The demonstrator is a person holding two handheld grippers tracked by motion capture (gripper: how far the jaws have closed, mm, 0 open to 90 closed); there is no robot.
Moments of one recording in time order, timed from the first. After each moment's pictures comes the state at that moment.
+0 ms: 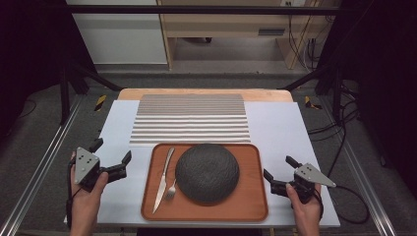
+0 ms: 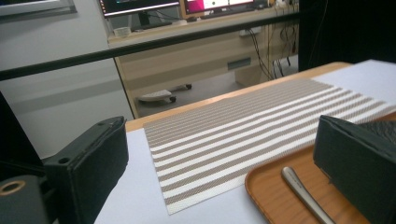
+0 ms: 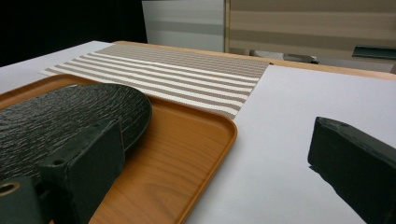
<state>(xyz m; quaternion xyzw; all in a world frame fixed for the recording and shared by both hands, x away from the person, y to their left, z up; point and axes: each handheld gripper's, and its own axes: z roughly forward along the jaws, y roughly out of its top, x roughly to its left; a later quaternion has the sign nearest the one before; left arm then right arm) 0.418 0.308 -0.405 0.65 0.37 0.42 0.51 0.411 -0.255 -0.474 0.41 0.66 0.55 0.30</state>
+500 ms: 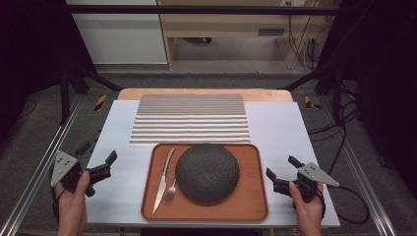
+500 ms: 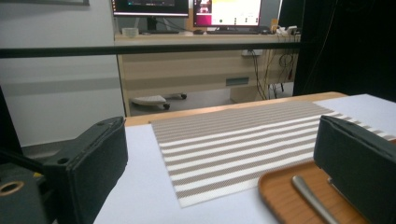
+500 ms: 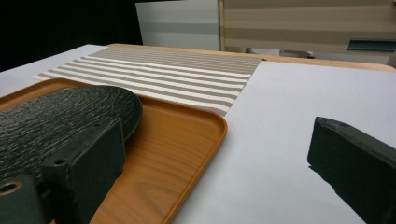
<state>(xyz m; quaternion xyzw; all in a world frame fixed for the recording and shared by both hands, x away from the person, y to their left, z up) 0.420 0.352 -0.424 0.61 0.41 0.39 0.56 0.413 -0.264 -0.478 0.43 0.65 0.55 0.30</state>
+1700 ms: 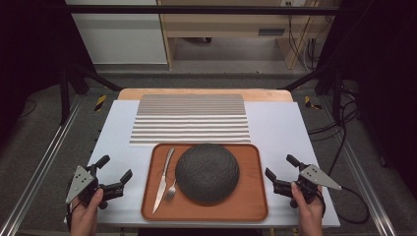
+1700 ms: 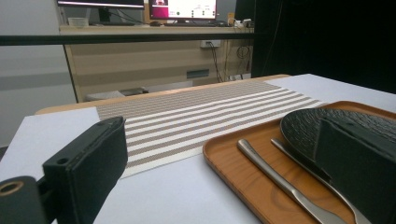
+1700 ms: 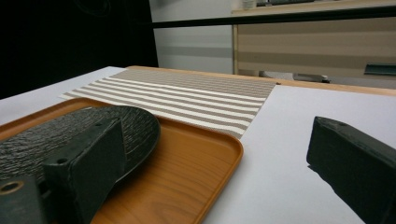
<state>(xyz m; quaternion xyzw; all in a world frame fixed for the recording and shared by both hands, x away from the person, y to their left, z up) 0.403 0.326 -0.464 0.64 0.35 0.34 0.59 0.410 -0.262 -0.477 0.39 0.63 0.60 0.30</state>
